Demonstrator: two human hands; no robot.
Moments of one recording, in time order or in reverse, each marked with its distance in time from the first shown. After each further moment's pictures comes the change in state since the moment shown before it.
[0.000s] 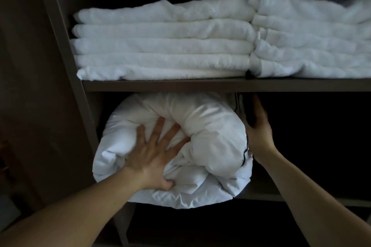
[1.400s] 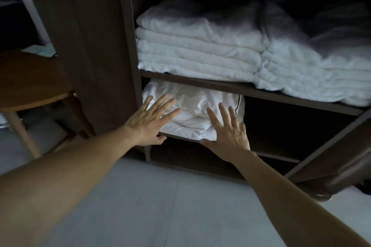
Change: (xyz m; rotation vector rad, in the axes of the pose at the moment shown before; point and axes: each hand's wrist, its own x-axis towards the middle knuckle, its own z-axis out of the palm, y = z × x) left_hand -0.087 -0.062 -0.133 -0.074 -0.280 0.055; right_hand -0.106 -0.145 0.001 -1.174 -0.675 -0.137
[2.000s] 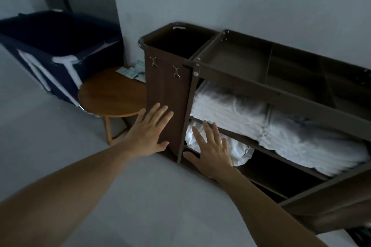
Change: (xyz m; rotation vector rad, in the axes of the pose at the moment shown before) left_hand -0.191 -0.097 -0.288 -0.208 0.012 -0.396; right_hand -0.074 -0.143 -0.319 0.125 -0.182 -0.307
